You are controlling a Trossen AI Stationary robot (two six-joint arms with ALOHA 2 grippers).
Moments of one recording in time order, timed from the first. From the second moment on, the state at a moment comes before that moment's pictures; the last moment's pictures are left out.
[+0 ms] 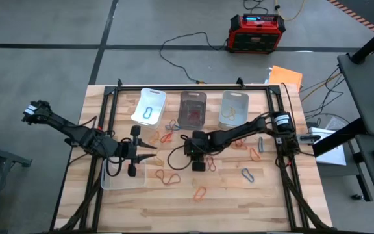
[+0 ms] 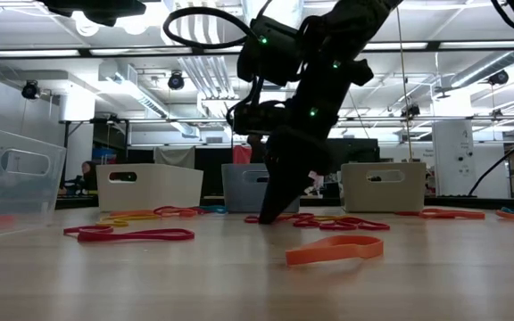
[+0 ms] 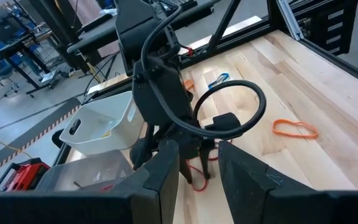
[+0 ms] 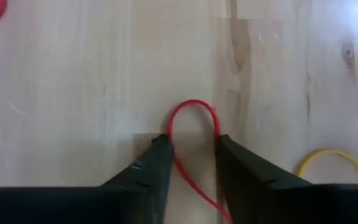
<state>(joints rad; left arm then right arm) -0.45 0.85 0.62 -0.11 -0.46 0.22 0.05 2.06 1.31 -0.36 0.07 0.04</state>
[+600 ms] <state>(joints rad) -0.45 0.85 0.62 -0.11 -0.46 0.20 0.06 2.00 1.30 -0.33 0.06 0.01</state>
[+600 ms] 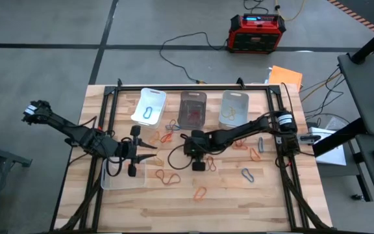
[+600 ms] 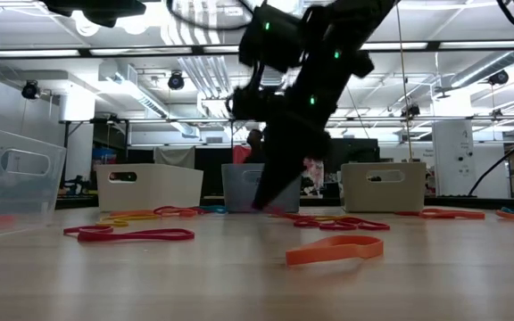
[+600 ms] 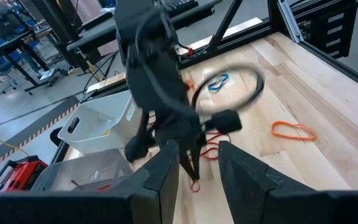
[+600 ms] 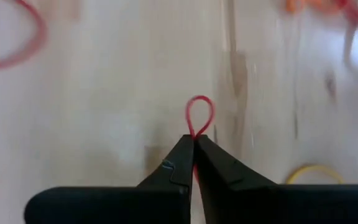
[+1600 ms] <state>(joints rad) -0.45 0.84 0.66 -0.12 -0.56 0.19 0.15 1.86 1.28 0.08 0.07 -0.13</state>
